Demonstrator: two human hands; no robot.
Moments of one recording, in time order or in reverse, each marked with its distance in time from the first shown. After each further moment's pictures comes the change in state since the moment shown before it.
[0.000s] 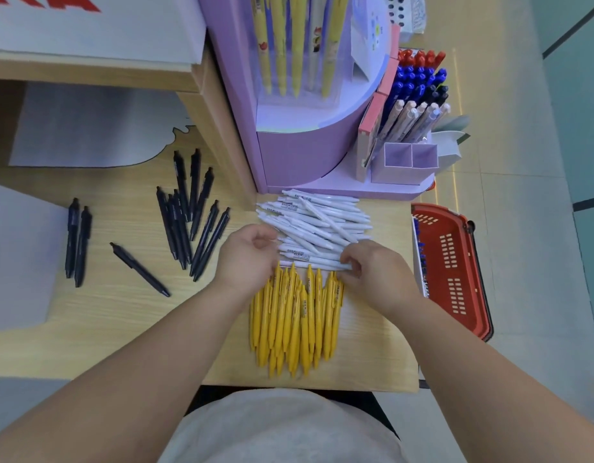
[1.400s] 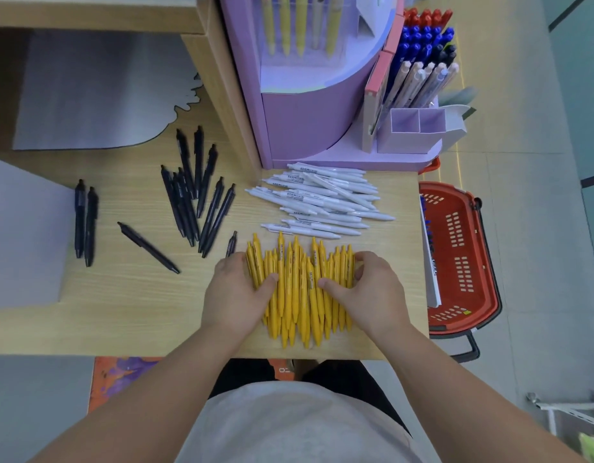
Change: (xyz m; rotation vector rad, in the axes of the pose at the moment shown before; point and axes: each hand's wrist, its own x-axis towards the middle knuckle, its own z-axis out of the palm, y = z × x) left_hand -0.055 -0.067 -0.025 0.632 0.114 0.197; right_hand -0.060 -0.045 0.043 0.248 0.083 0.477
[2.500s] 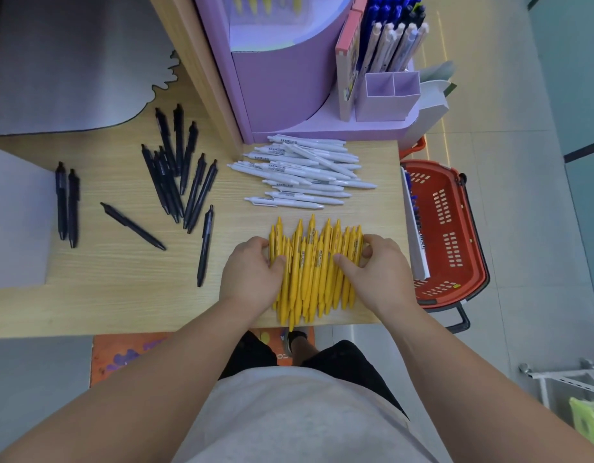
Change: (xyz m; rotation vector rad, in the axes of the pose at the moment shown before) left_hand -0.017 0.015 0.037 -0.059 -0.033 0.041; right_hand -0.027 0.028 -0.016 0.023 0.060 0.036
